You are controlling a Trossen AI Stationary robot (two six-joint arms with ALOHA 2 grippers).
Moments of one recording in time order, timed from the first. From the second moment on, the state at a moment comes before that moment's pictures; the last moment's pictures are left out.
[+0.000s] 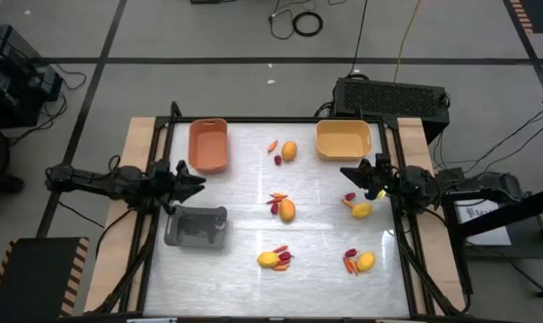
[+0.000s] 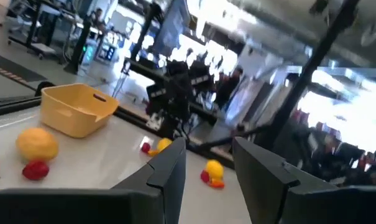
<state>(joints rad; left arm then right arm) -0.17 0.26 0.19 0.19 -0.18 -0.42 -0.01 0.41 0.07 0.51 0.23 0.75</state>
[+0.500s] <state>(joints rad) -0.23 1.16 0.85 -0.03 0.00 -0.16 0.11 0.88 0.63 0.18 -0.07 0.29</state>
